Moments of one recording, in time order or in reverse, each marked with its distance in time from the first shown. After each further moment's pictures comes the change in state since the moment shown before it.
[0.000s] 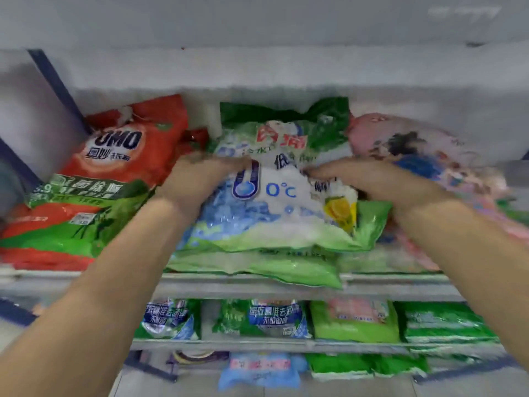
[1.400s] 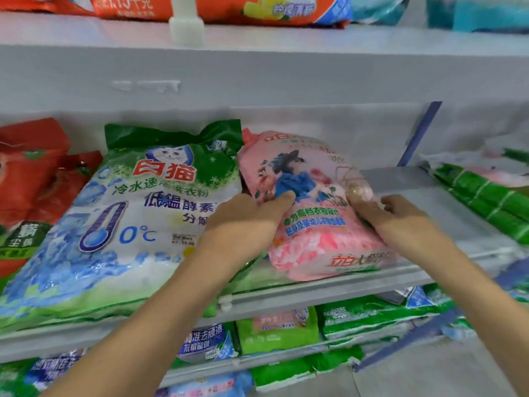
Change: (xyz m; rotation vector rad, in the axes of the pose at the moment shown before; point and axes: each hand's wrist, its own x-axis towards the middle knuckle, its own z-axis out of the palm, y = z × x) left_hand -0.067 0.023 0.199 0.675 -0.153 -0.092; right_hand -0.164 0.061 -0.139 -0.445 0.687 0.378
